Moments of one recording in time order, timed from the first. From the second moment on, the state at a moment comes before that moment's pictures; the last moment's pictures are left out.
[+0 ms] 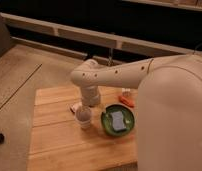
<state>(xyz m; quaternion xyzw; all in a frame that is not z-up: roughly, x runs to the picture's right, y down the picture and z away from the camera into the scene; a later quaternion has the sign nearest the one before) -0.032 0.122 0.760 -0.24 0.29 0.64 0.67</state>
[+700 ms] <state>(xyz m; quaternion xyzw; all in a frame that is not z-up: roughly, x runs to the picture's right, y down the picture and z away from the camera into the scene) -0.070 0.146 0.797 -0.30 0.30 0.62 0.66</state>
